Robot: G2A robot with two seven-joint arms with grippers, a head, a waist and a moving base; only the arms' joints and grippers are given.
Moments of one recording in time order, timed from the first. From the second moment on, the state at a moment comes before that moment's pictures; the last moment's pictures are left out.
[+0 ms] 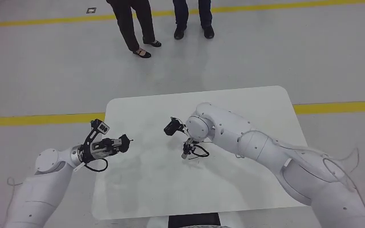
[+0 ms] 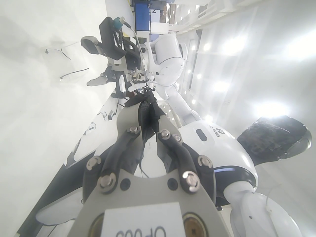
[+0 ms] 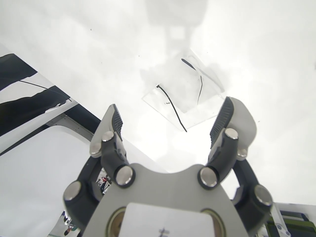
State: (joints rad) left arm 1.44 -0.82 -1.39 -1.31 -0.88 -0.32 -1.39; right arm -0.56 -1.39 0.27 -1.18 -0.51 0.00 1.35
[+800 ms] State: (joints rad) left arm 1.44 -0.82 -1.39 -1.31 -0.88 -0.32 -1.39; right arm -0.62 -1.41 0.28 -1.15 -0.68 0.04 1.31
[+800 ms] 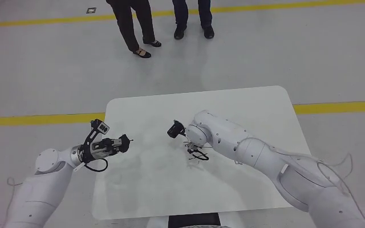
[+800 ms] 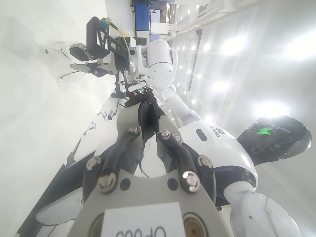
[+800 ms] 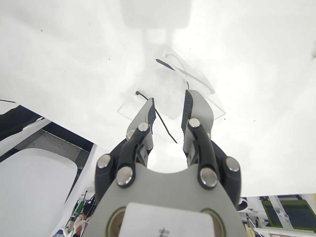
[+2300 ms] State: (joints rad) left arm 1.44 -0.82 -1.39 -1.31 -0.88 -0.32 -1.39; right arm -0.64 -1.52 0.32 -1.01 -0.83 0.04 1.32
